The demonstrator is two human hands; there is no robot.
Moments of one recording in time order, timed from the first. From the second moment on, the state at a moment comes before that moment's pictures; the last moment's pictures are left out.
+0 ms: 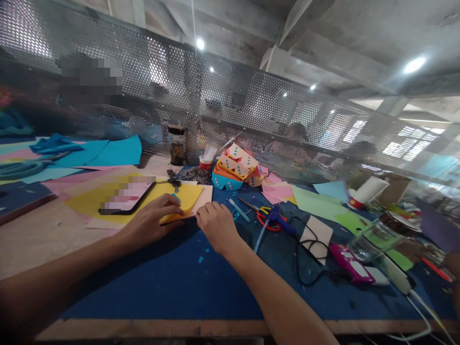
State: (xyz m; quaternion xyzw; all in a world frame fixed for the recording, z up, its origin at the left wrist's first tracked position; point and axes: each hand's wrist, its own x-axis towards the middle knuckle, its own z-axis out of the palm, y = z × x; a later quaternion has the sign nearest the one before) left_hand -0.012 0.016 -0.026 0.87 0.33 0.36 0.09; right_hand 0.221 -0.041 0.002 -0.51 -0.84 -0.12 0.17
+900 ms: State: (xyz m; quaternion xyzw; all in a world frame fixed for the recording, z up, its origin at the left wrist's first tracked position) left_hand -0.010 0.019 -0.021 0.82 0.38 0.38 0.22; right_hand 0.232 -0.020 -0.001 -0.51 -0.77 0.01 0.39
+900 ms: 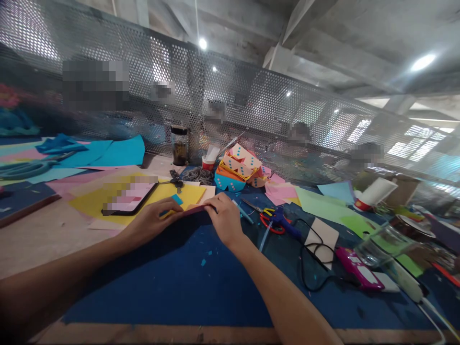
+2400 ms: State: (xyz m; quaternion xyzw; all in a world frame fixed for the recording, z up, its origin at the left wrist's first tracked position) left_hand -0.008 0.020 -0.020 0.78 0.41 0.38 0.27; right_hand 0.234 -0.024 -0.007 -0.46 -0.80 -0.13 0.37
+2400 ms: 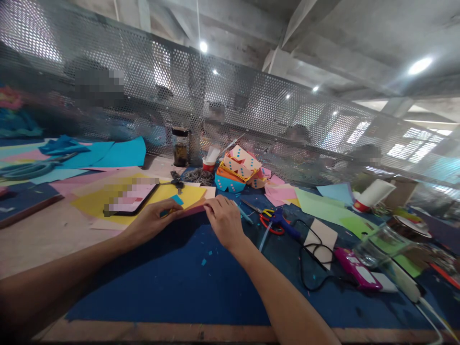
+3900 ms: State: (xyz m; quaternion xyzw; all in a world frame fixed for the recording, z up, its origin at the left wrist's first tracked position) left_hand -0.011 0.022 -0.027 0.81 0.41 0.38 0.18; right_hand 0.233 -0.019 -0.014 -0.43 -0.80 0.03 0.42
